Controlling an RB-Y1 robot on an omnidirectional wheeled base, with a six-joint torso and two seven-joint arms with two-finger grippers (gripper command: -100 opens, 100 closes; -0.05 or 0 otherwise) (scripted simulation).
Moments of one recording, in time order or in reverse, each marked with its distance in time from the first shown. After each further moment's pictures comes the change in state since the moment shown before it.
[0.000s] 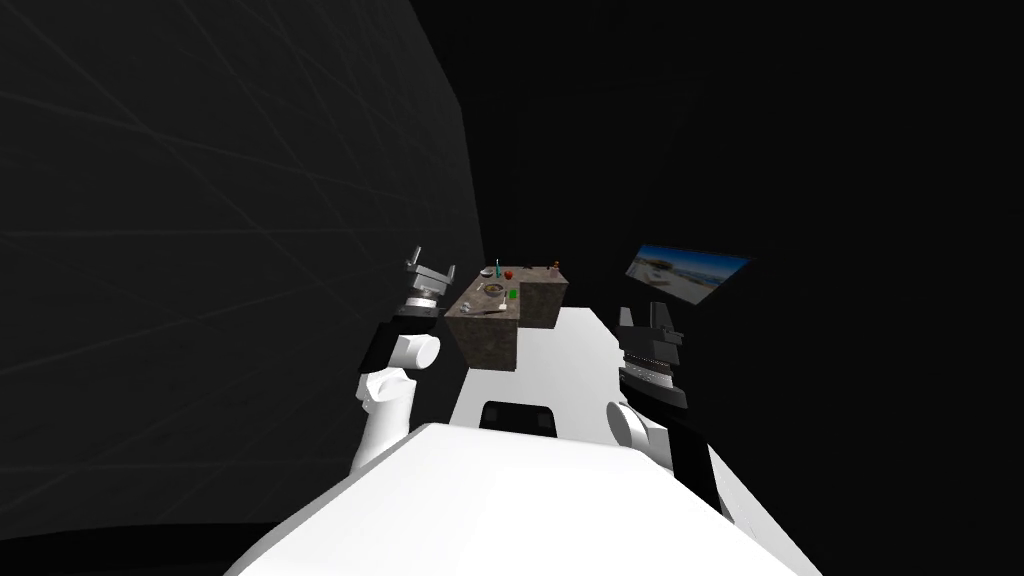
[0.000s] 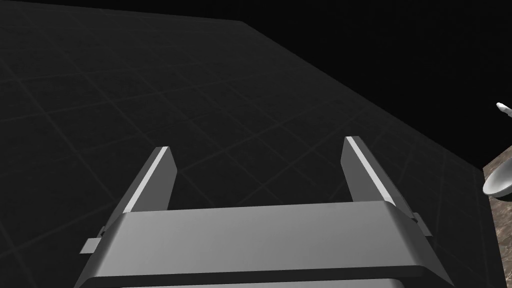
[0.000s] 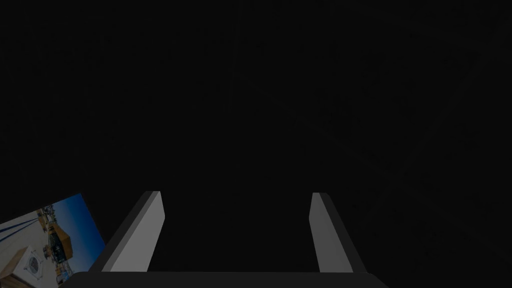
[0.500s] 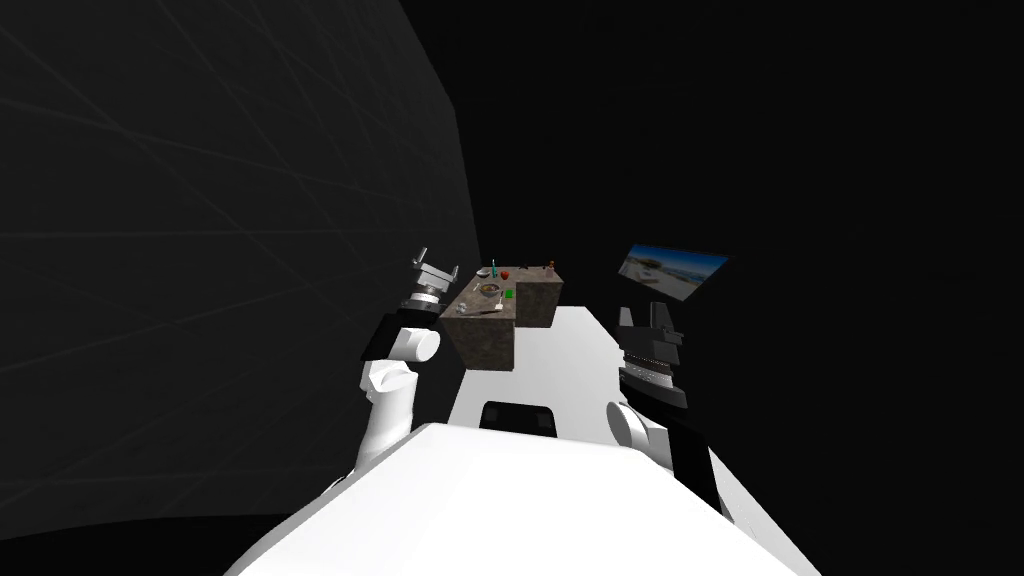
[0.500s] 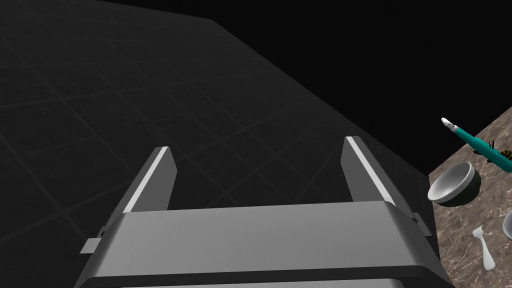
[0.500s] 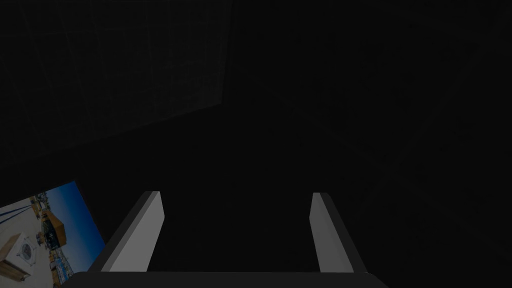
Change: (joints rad) left arm -0.060 0.011 0.024 0.024 0.022 0.116 0.074; right arm 0.000 0.000 0.000 0.000 0.000 0.000 0.000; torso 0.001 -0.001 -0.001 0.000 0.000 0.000
